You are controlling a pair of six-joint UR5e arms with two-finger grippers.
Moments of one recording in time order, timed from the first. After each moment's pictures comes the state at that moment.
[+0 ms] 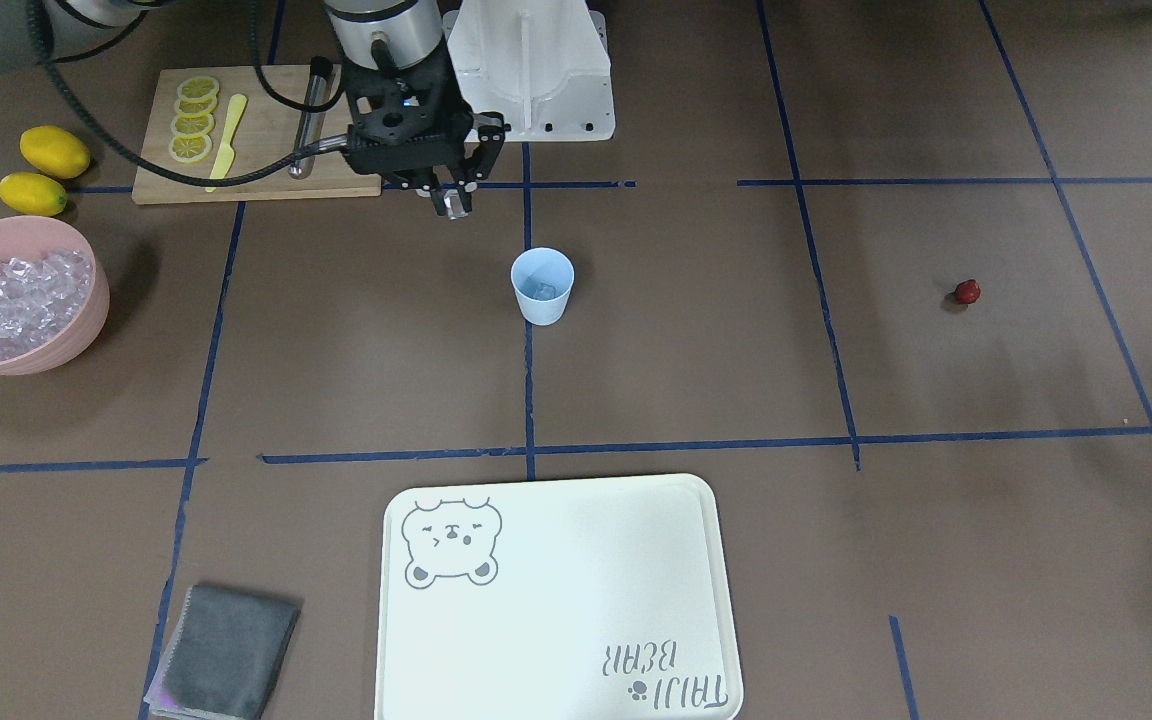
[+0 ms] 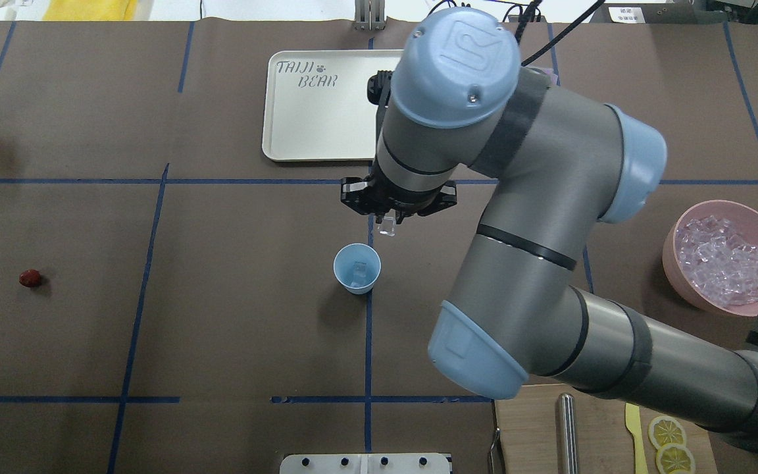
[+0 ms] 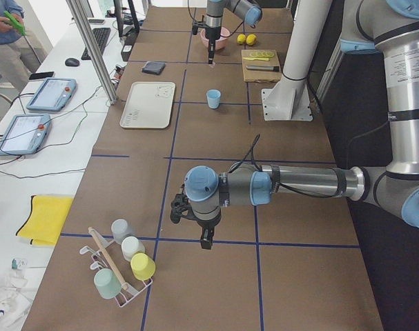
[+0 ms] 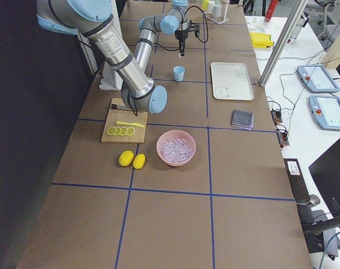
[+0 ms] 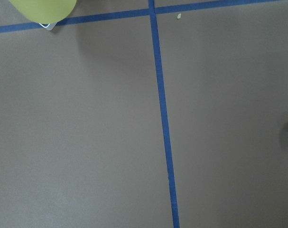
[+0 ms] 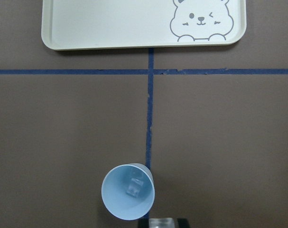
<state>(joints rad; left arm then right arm) -1.57 -1.36 -1.80 -1.47 -2.38 0.18 0.57 -0.70 1.88 -1.91 1.91 1.20</state>
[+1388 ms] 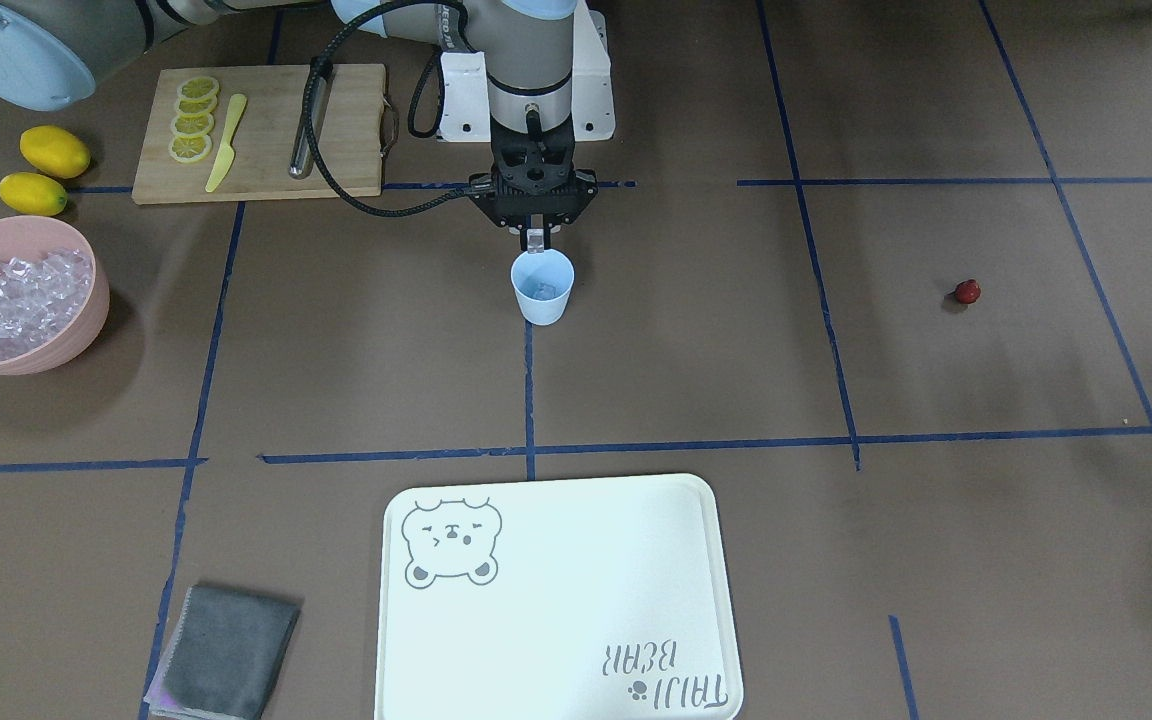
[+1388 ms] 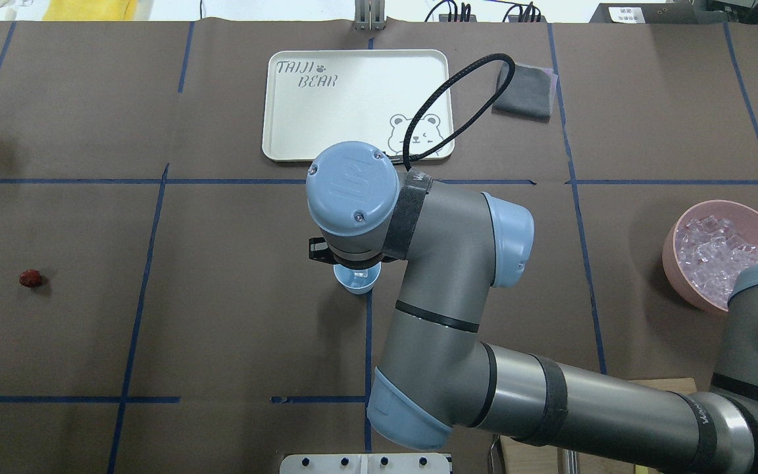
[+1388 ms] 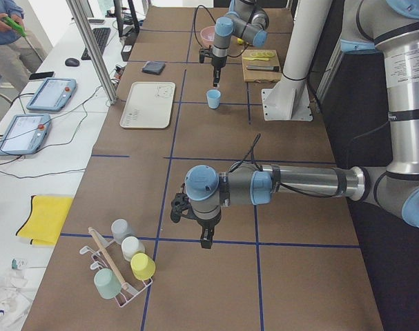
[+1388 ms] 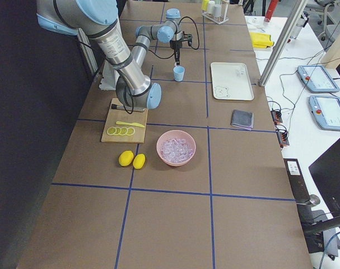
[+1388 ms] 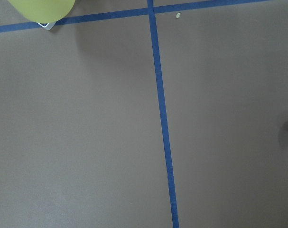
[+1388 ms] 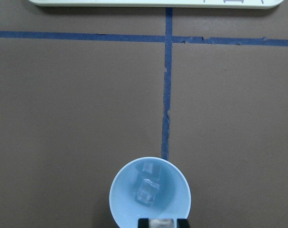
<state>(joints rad) -1.57 -1.36 -1.81 -1.47 -2.38 0.18 0.43 -0.70 1.71 -1.81 1.73 1.24</state>
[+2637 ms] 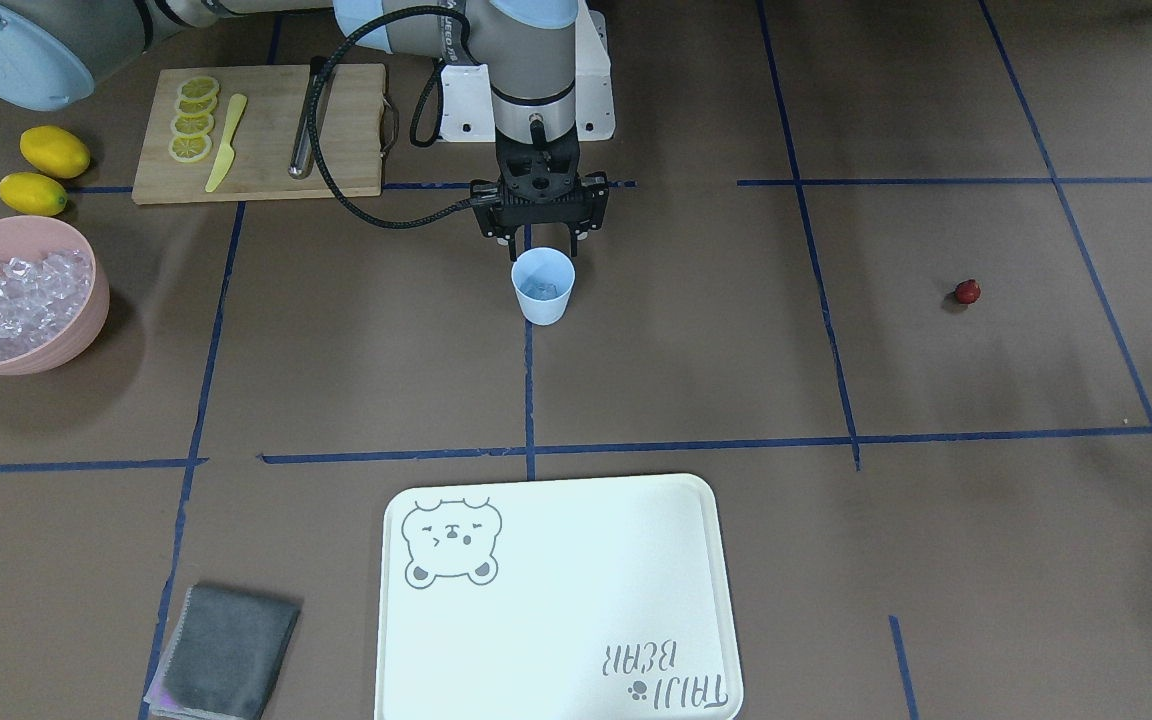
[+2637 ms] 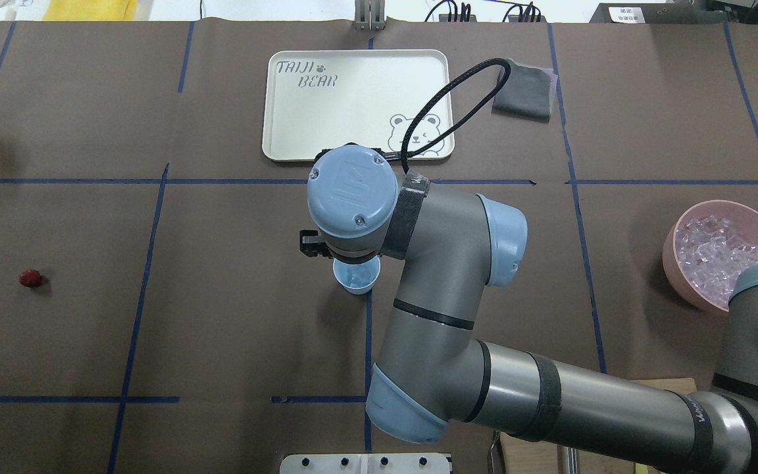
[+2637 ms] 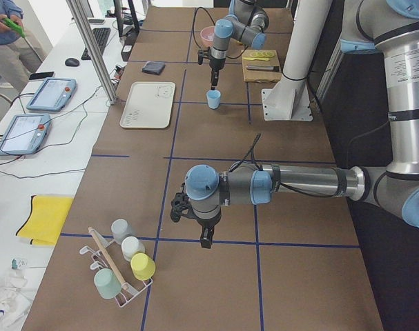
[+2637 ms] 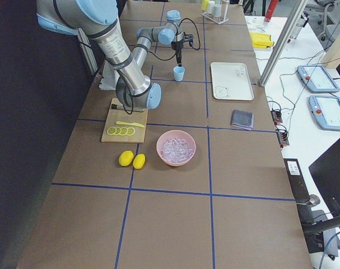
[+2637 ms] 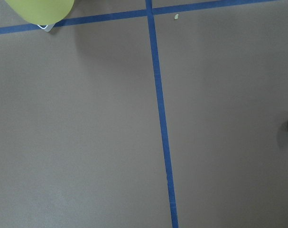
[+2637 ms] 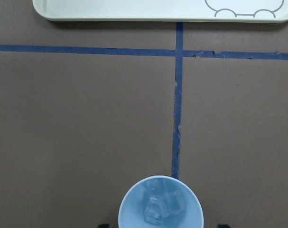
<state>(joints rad) -1.57 -1.36 -1.81 -1.47 -2.38 0.18 0.43 -0.70 1.68 -1.74 1.71 1.24</state>
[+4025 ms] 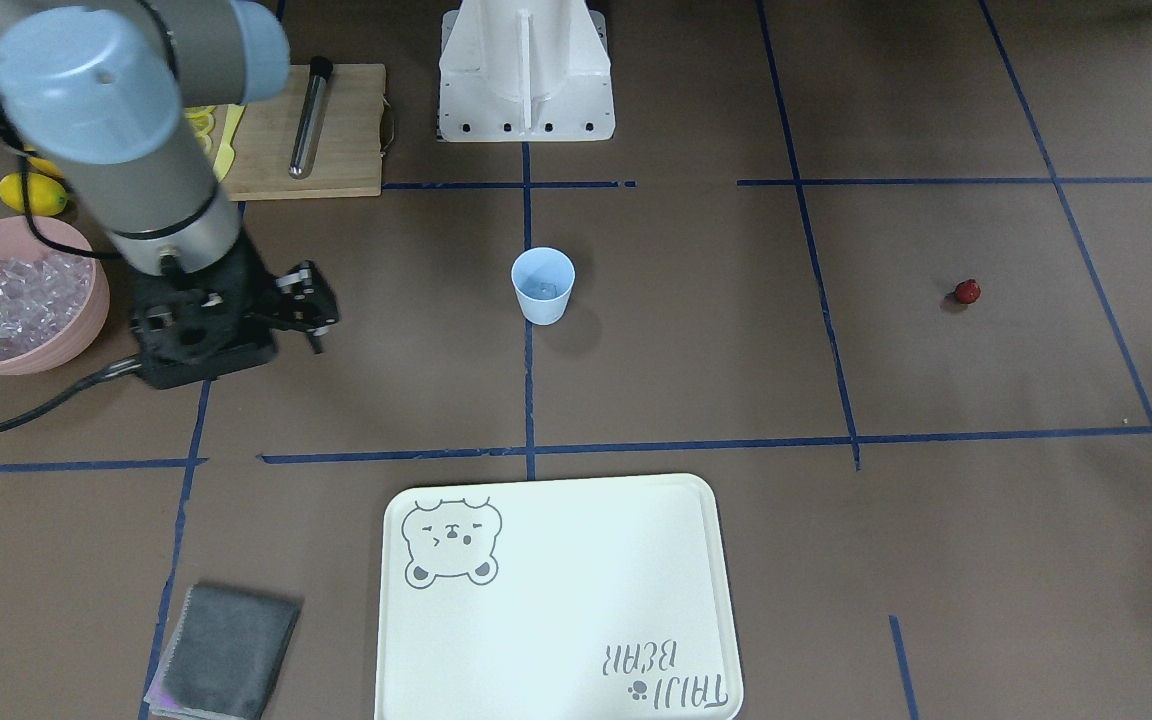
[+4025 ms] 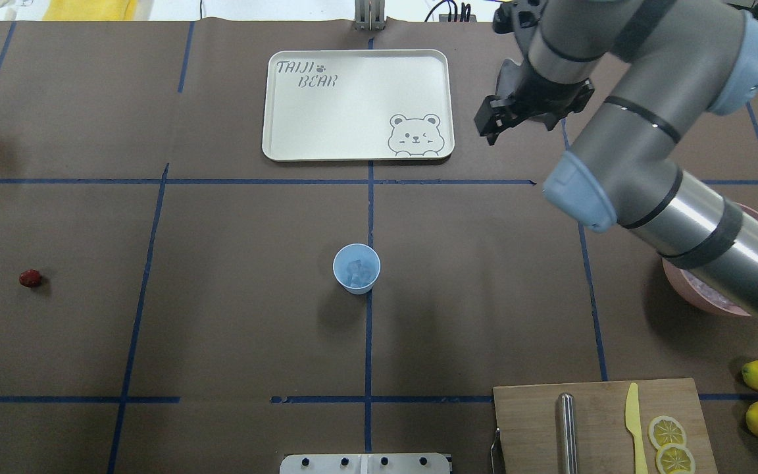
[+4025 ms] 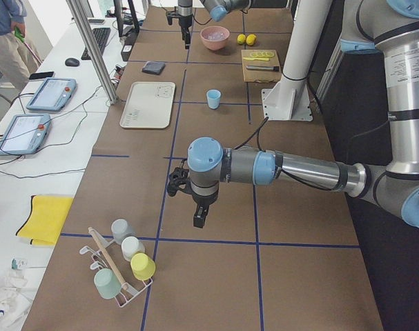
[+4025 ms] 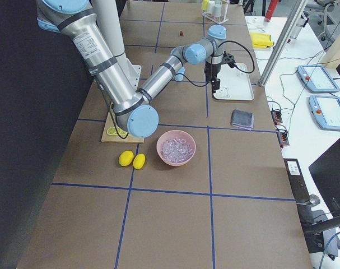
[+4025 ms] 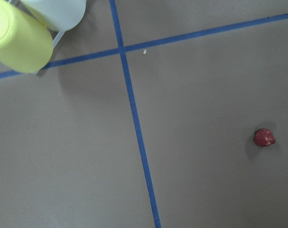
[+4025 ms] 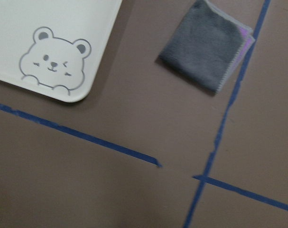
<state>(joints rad) -1.56 -1.40 -1.93 -1.48 -2.37 0.17 1.05 -1.06 1.79 -1.80 2.17 0.35</state>
